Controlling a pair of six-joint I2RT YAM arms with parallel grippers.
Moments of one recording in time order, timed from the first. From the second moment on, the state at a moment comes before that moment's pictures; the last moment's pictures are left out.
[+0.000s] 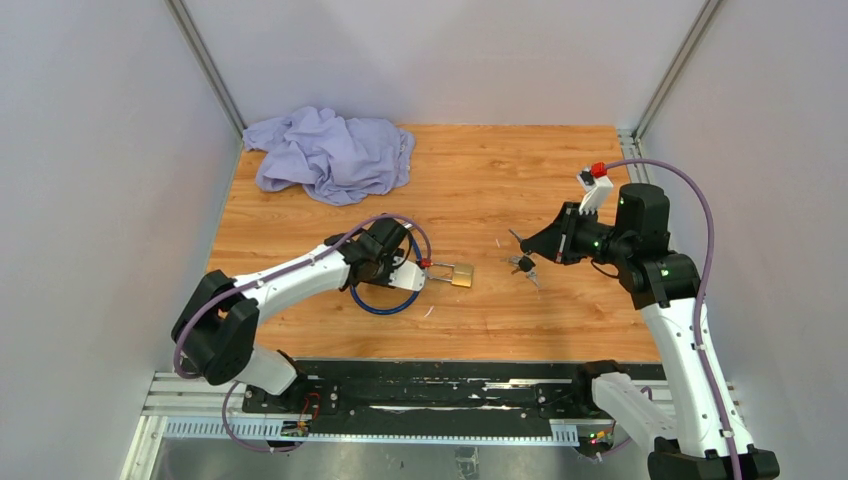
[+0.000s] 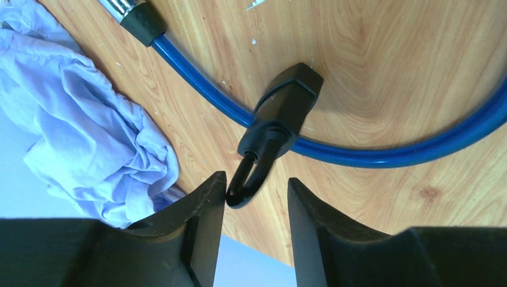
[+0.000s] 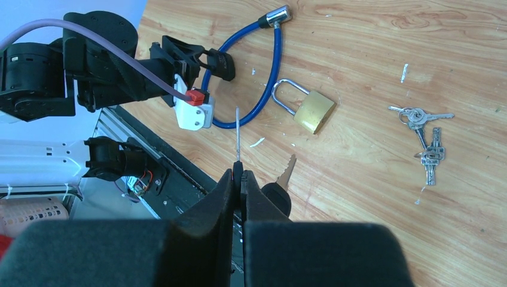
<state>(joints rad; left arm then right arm) -0.71 1.44 0.90 -0.58 -0.27 1.14 0.15 0.87 1.07 -0.75 -0.64 0.30</state>
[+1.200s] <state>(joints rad) -0.72 1.41 1.13 -0.48 -0.43 1.08 0.15 0.86 1.08 -0.76 -0.64 0.30</state>
